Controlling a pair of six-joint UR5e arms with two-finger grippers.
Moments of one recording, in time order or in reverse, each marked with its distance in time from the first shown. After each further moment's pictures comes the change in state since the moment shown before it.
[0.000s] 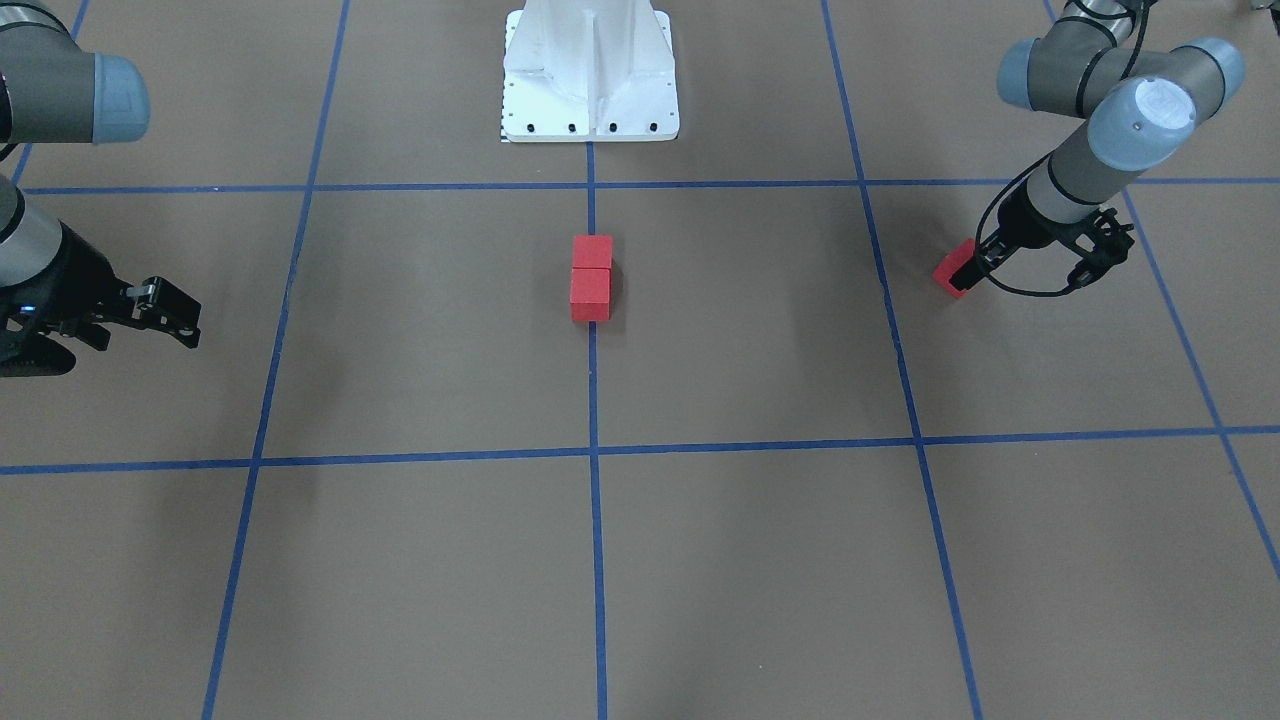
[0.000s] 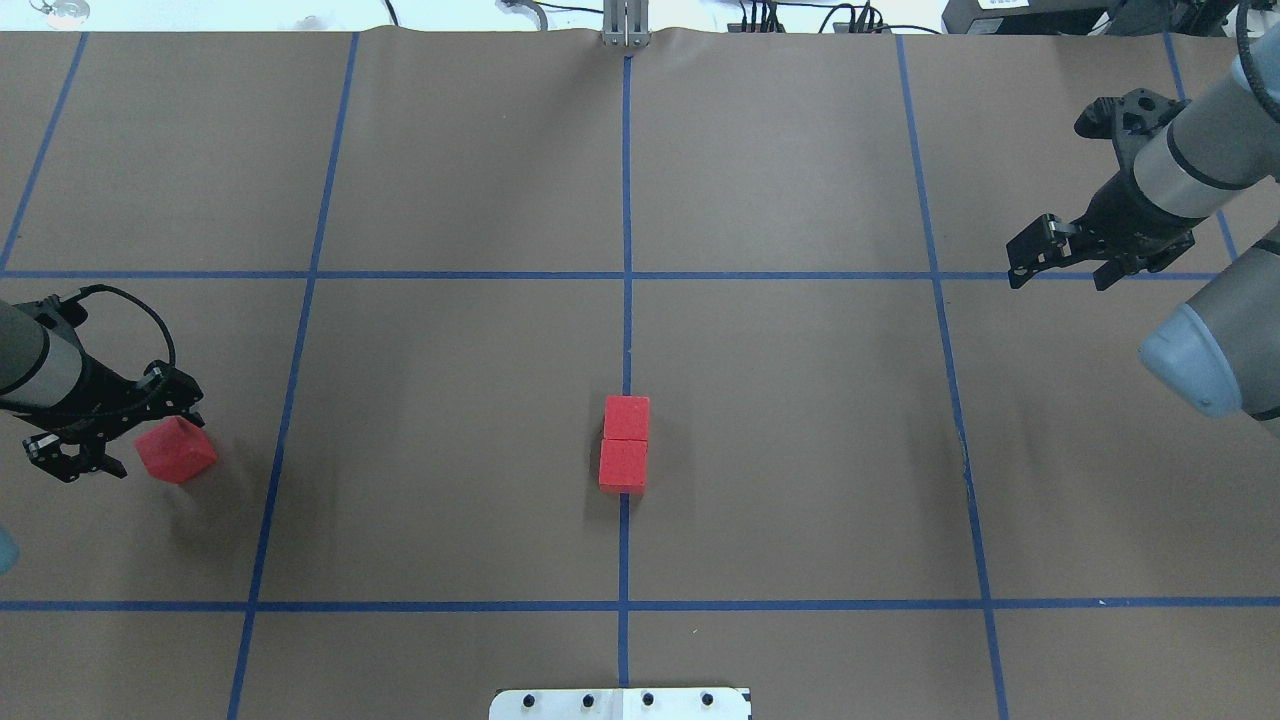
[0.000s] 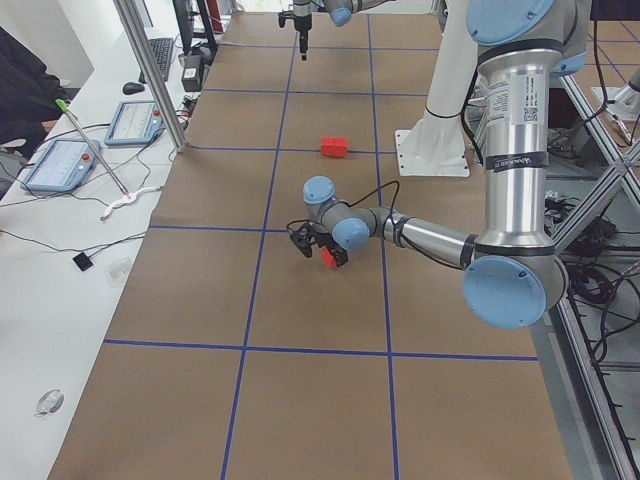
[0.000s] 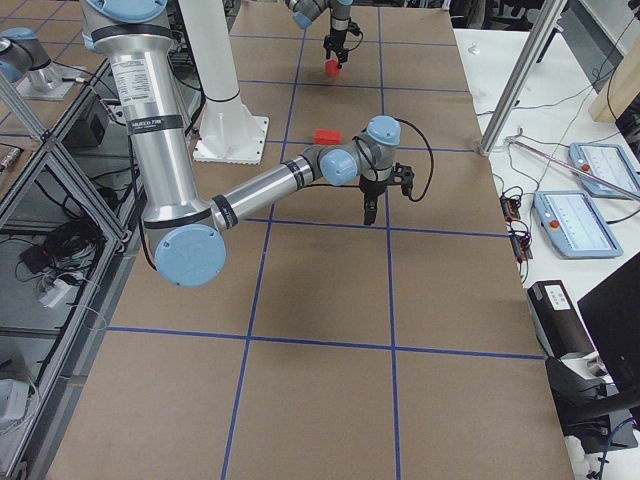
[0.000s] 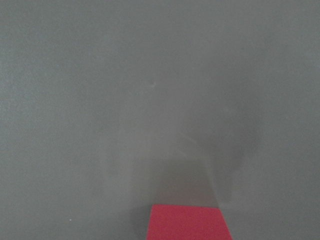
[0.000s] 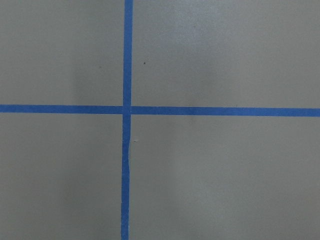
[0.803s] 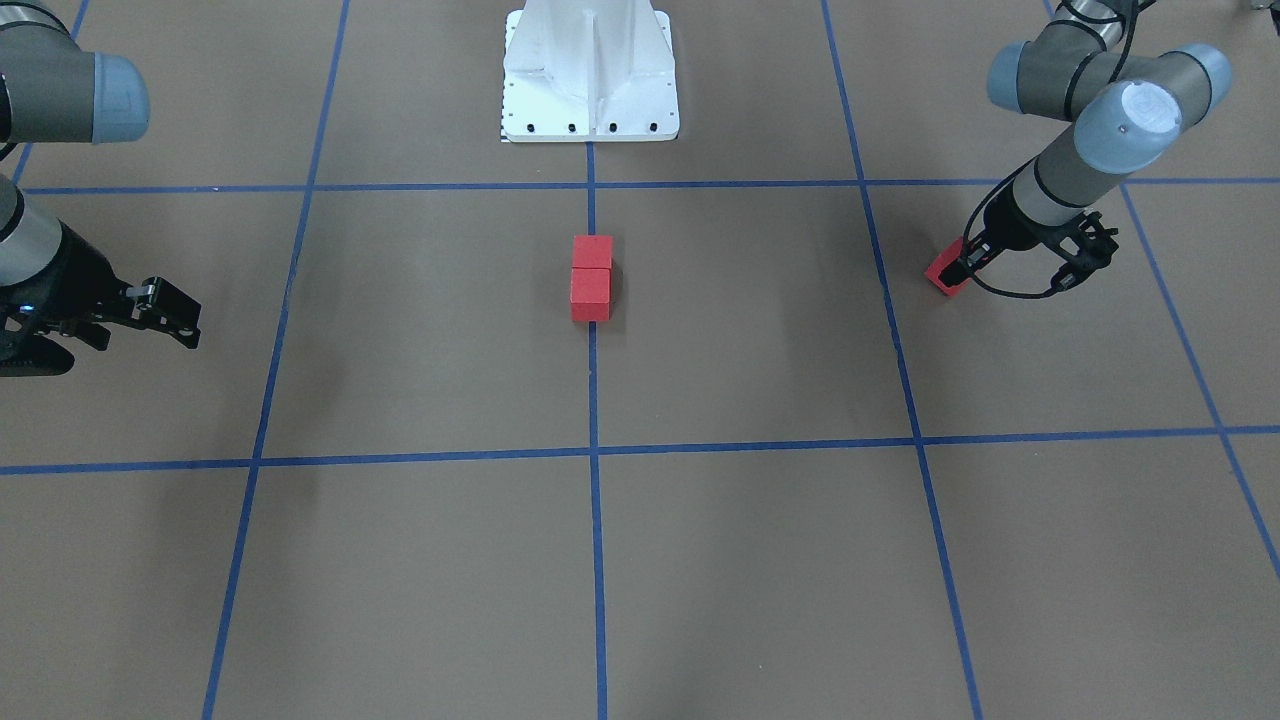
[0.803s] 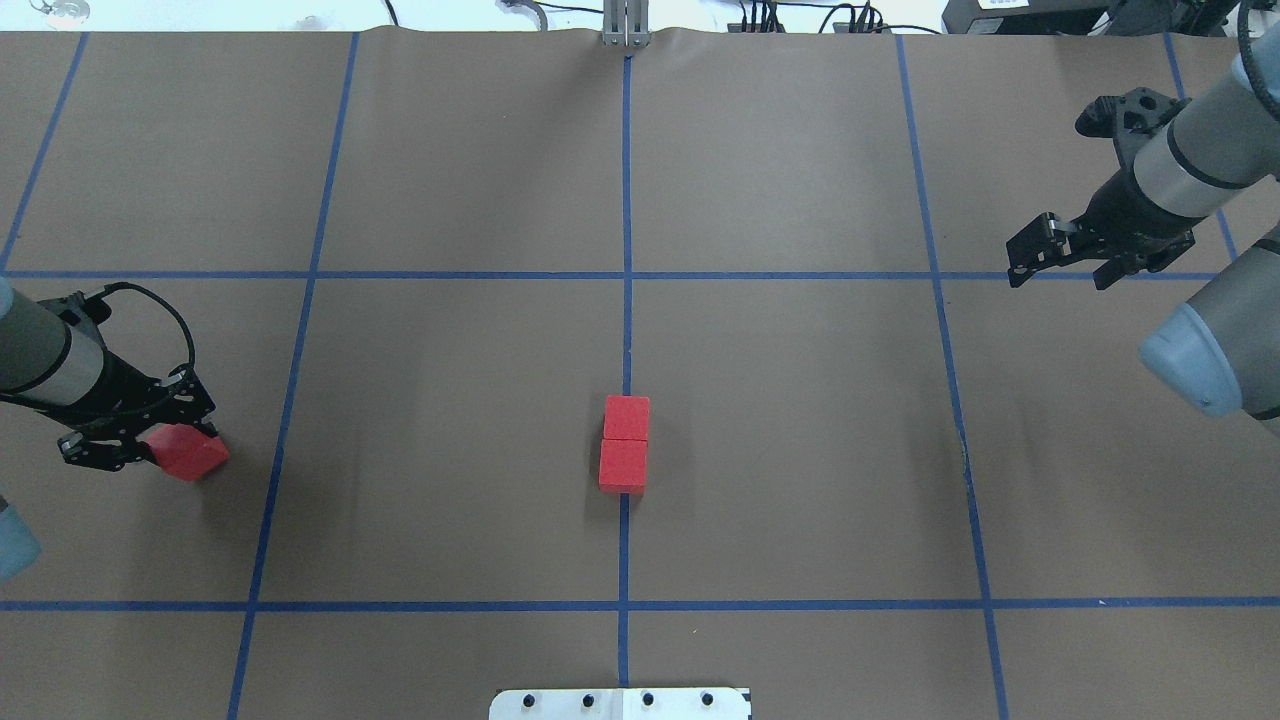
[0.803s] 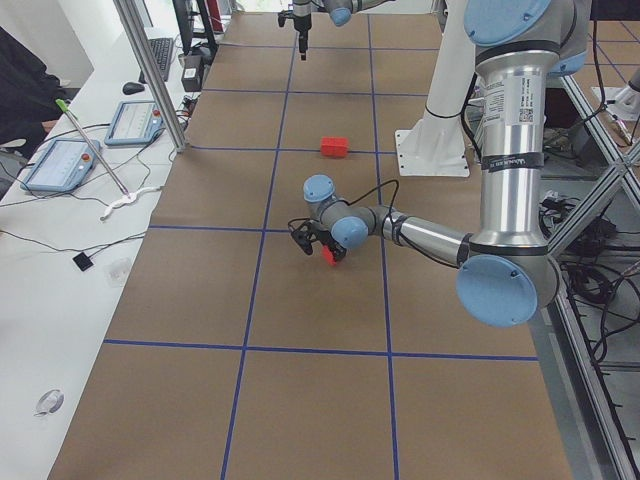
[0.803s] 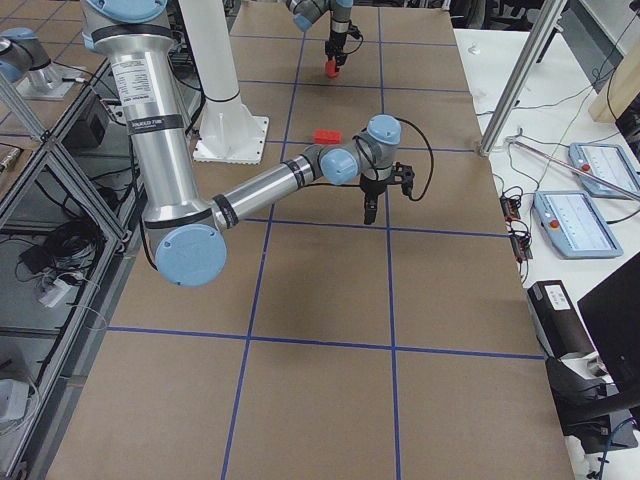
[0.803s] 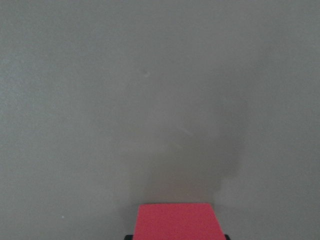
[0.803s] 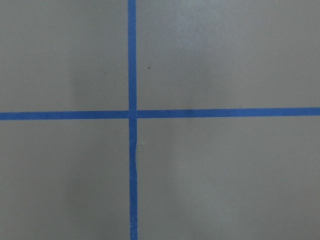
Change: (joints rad) left arm 0.011 -0.036 -0.013 0.005 -0.015 -0.010; right arm 0.000 -0.001 0.001 0.000 -0.001 0.006
